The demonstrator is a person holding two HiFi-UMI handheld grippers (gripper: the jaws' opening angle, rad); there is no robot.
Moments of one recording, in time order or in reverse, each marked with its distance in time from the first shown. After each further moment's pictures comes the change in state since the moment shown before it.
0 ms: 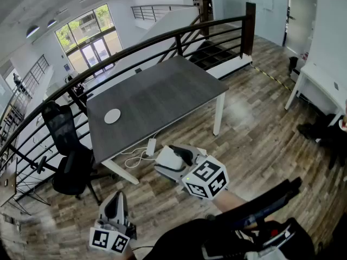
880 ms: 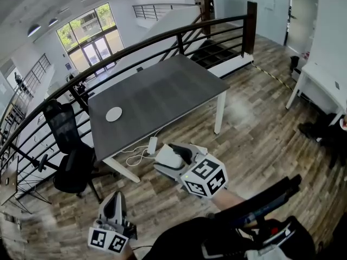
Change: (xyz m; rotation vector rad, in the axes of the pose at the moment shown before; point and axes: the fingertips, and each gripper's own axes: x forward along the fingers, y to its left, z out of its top) left arm -0.012 0.002 0.000 -0.060 -0.031 -0.001; right arm 0.001 0.006 -0.003 0.019 -0.001 0.001
